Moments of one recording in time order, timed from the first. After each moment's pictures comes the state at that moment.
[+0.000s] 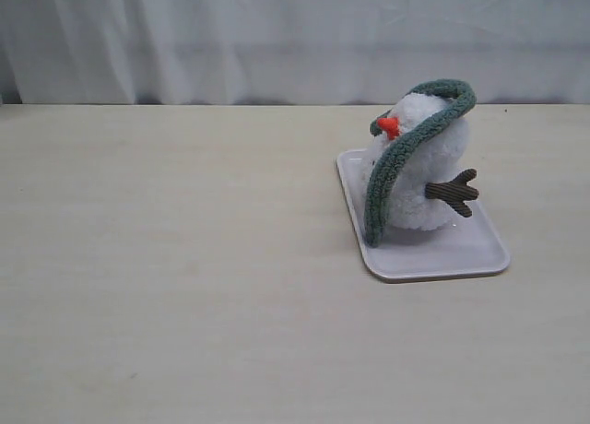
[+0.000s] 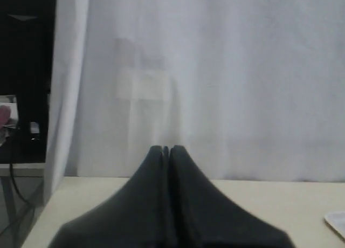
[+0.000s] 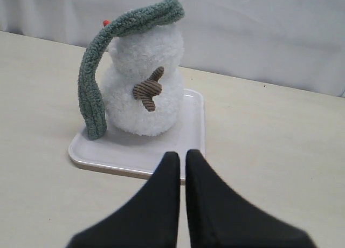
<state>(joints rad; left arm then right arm) -0.06 0.09 -0.20 -0.02 0.10 -0.02 0.20 0.00 0.00 -0.31 0.31 0.15</state>
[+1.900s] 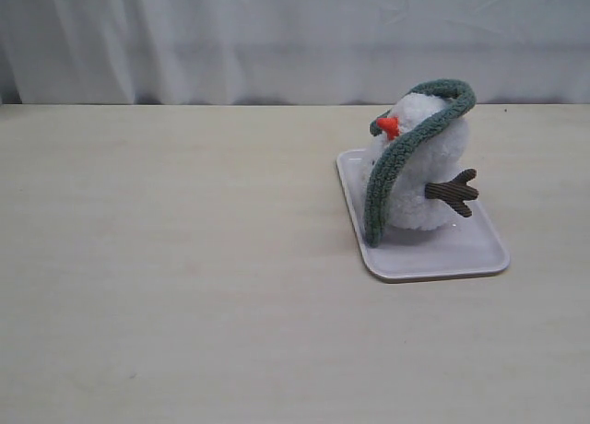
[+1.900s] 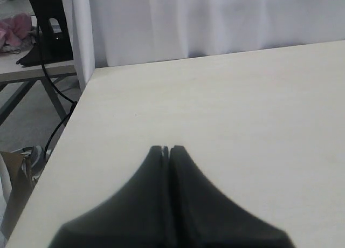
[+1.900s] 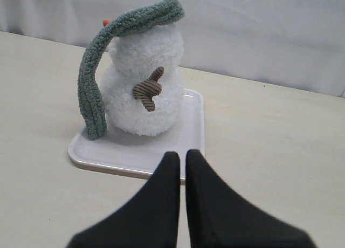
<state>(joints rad) 0.00 0.00 0.00 0.04 0.33 0.09 0.20 0.00 0.00 -0.31 0.31 0.15</state>
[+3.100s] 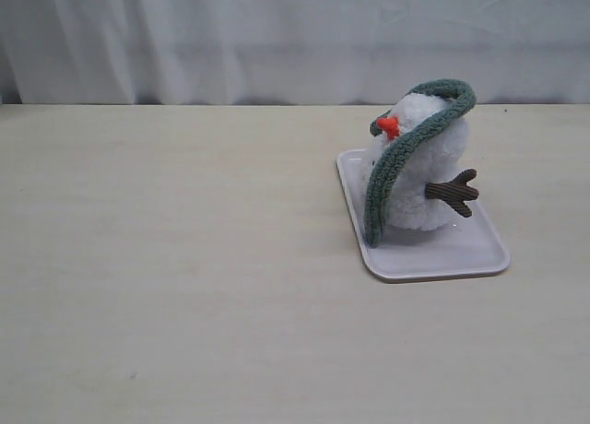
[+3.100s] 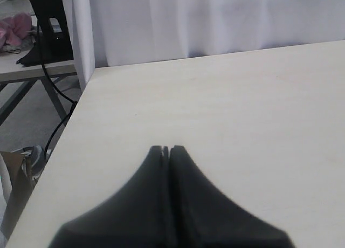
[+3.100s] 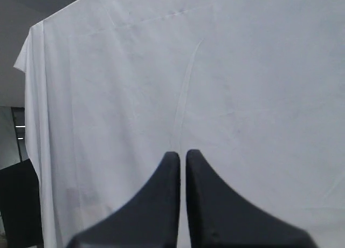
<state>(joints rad) 0.00 0.00 0.00 0.04 0.33 0.09 0.20 0.00 -0.10 -0.05 -0.29 0.36</state>
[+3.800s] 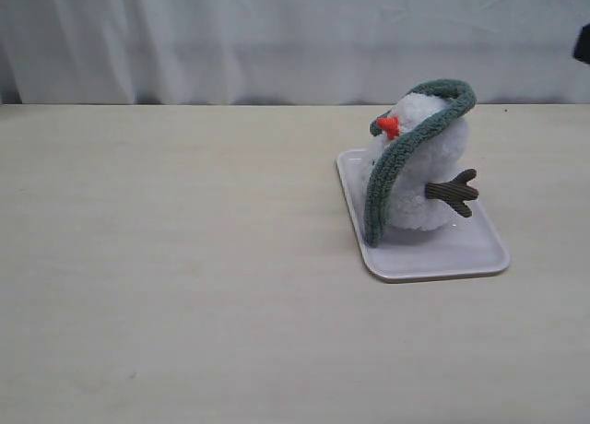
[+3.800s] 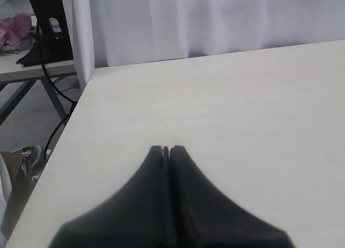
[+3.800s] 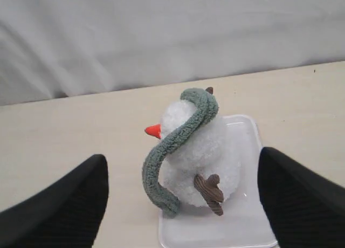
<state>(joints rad) 0.00 0.00 0.00 0.04 0.33 0.09 0.20 0.88 -0.92 -0.03 0.59 0.28</state>
